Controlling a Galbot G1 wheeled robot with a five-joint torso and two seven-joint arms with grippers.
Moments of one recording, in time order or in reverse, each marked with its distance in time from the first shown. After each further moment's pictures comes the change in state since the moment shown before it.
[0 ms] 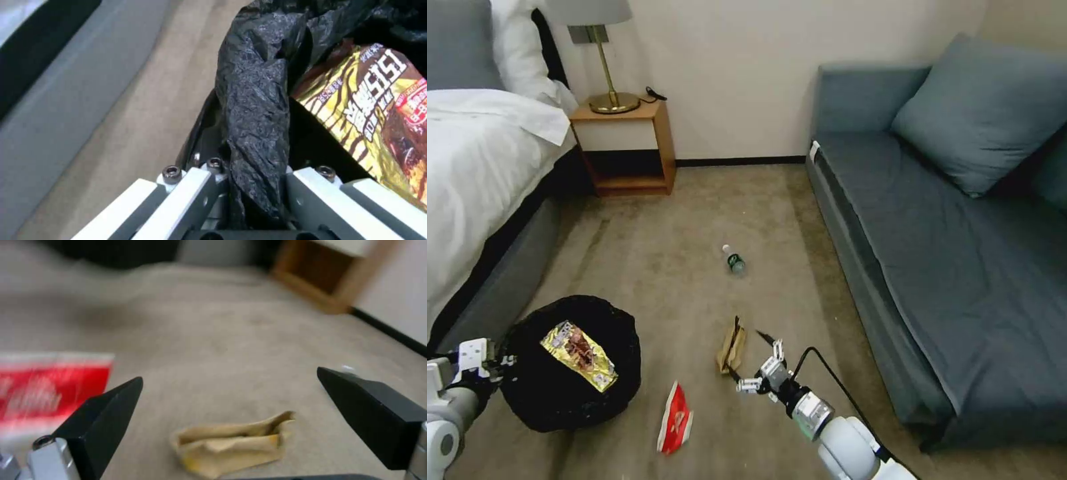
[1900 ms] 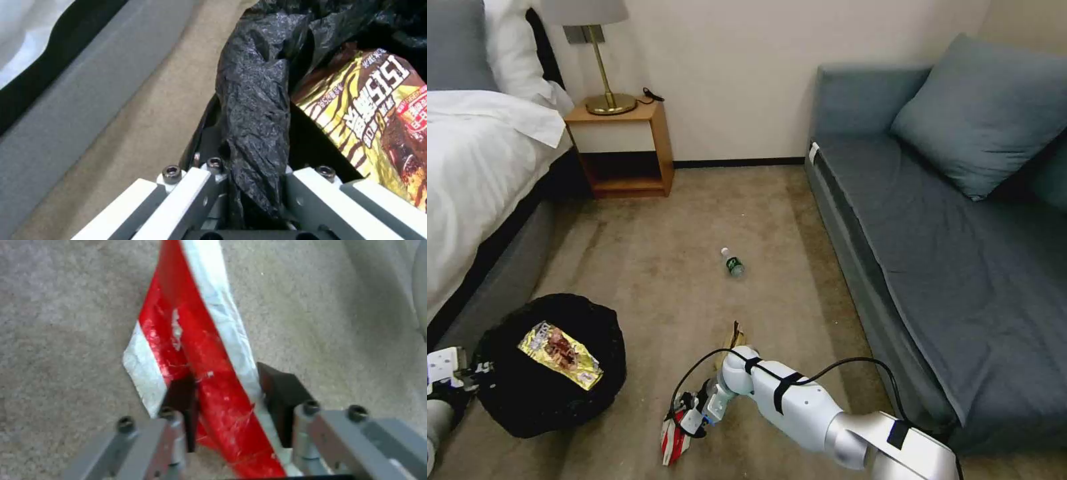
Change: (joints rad) left arm 0.019 -0.064 -0.081 -0.005 -0.001 0.003 0.006; right arm 0.602 0.464 -0.468 -0.777 -0.705 0.417 -0.397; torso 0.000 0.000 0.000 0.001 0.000
